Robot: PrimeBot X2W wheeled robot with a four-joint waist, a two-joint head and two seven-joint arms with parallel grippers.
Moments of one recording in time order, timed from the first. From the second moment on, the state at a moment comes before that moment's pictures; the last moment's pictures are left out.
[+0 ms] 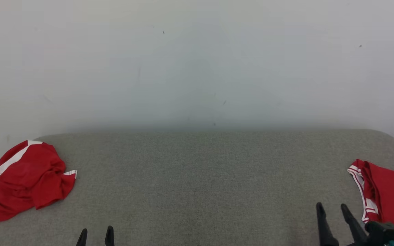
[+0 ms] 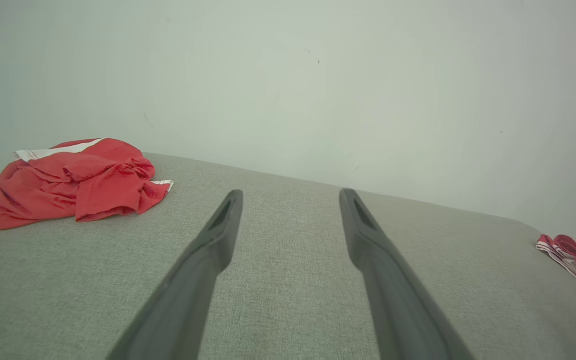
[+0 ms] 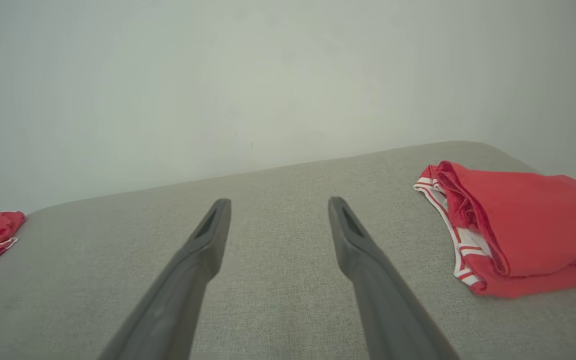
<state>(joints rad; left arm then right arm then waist) 0.15 0.10 -0.07 0.14 -0.35 -0.11 -0.26 0.09 -0.06 -0.09 0.12 0.24 0.13 -0.01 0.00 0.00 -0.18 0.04</state>
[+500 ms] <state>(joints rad) 0.18 0.11 -0.06 0.16 -0.33 -0.13 -0.26 0.17 -0.05 0.01 0.09 0.21 0.13 0.00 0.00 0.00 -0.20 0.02</state>
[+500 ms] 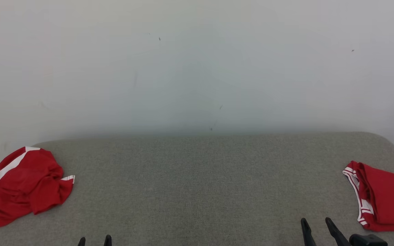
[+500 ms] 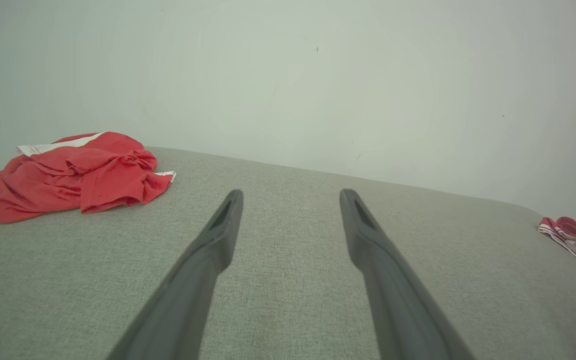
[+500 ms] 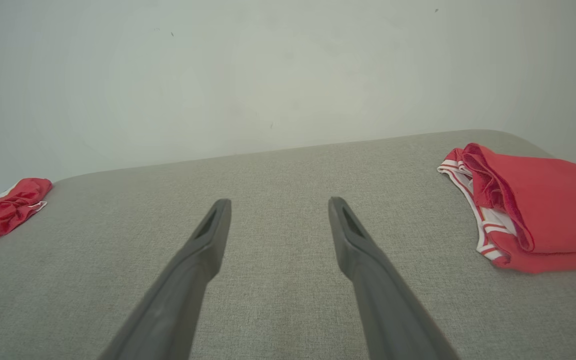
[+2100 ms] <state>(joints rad) 0.11 0.20 0.11 0.20 -0.38 -0.13 -0.26 0.02 -0.05 0.17 0.17 0.28 0.13 -0.05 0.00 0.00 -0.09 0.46</state>
